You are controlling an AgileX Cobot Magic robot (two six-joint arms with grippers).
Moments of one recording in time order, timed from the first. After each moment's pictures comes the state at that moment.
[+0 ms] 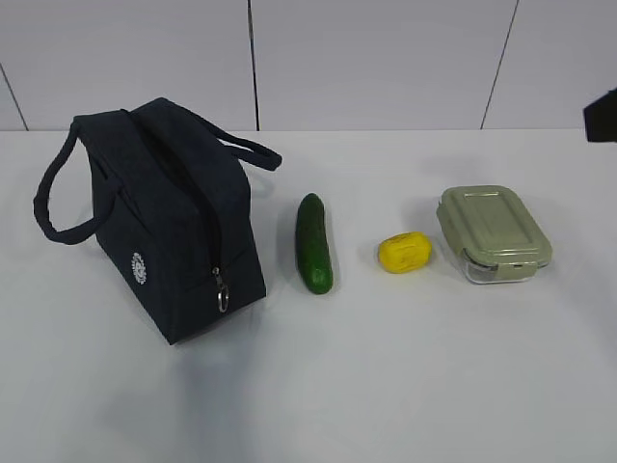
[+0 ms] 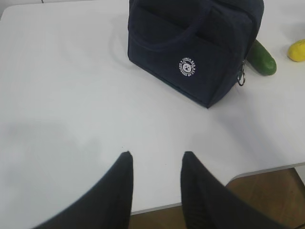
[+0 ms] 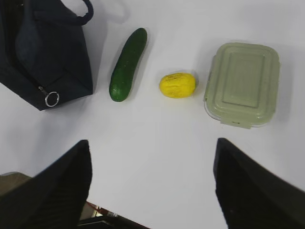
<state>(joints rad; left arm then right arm) -0.06 0.01 -0.52 -0.15 1.10 0.06 0.09 1.00 -1.03 0.41 0.93 -0.31</state>
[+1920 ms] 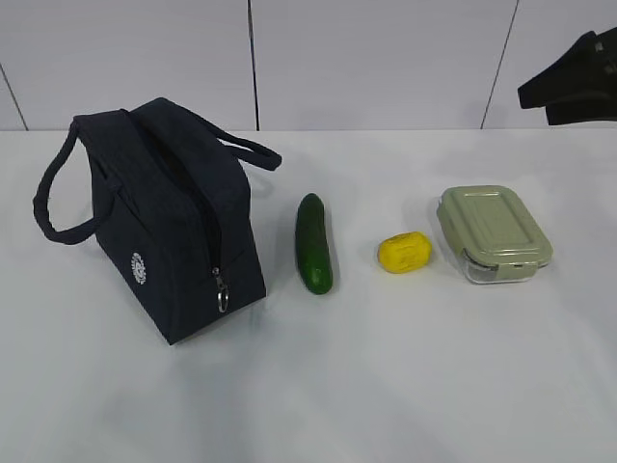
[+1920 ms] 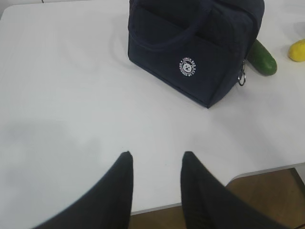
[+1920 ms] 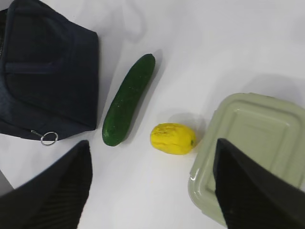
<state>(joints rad) -0.06 0.01 -0.52 -0.15 1.10 0.06 -0.28 1.85 -1.53 0.98 1.21 -0.95</state>
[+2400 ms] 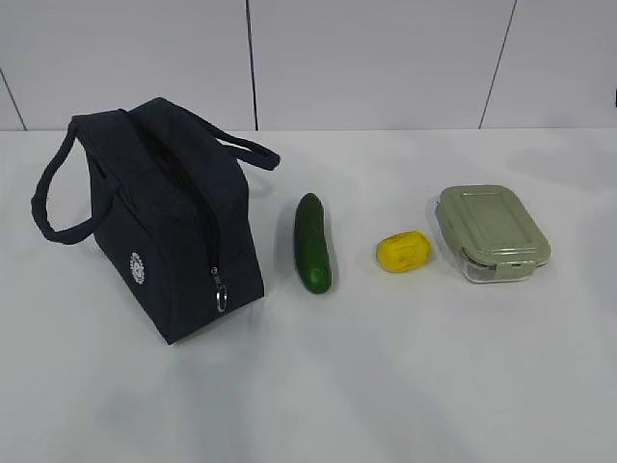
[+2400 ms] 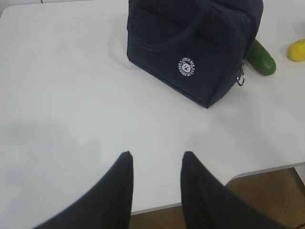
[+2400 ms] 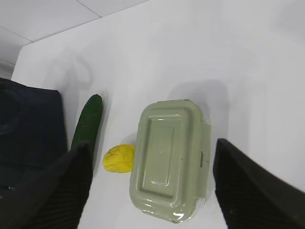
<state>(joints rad) -0.06 0.01 -0.52 -0.15 1.10 0.06 -0.53 1.91 -1.53 1.06 1.21 -0.94</state>
